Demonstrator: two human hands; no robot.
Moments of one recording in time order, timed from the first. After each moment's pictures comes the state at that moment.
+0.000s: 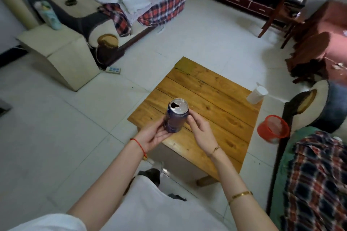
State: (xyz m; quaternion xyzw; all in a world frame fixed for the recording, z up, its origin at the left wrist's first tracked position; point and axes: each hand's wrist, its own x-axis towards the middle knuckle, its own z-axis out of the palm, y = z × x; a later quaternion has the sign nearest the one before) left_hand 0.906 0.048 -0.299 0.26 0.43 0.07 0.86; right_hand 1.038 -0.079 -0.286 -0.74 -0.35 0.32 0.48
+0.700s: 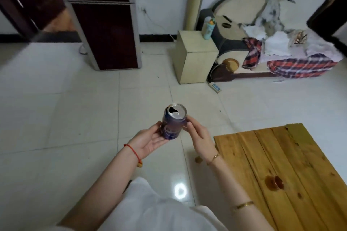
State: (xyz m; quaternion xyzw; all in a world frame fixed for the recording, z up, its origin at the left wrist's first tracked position) left_hand 0.571 0.083 -0.290 0.07 0.51 0.42 0.74; right_hand 0.756 0.093 -0.281 -0.49 -0.61 0.51 0.37
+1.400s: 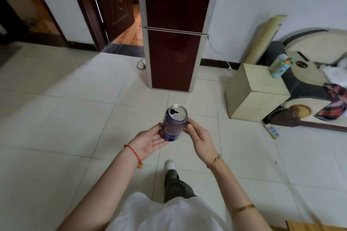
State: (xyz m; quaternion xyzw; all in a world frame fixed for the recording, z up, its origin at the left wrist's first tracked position) left_hand 0.259 0.224 -0.266 0.03 0.55 0.51 0.66; right_hand 0.438 0.289 -0.275 -0.38 -0.67 0.56 0.30
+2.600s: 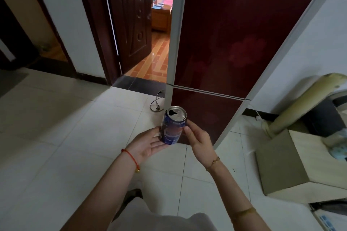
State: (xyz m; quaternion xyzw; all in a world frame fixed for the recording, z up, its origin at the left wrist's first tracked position) left_hand -0.120 0.634 -0.233 0.05 0.54 0.57 0.62; right_hand 0.045 0.717 -0.245 -0.35 -0.72 0.52 0.30
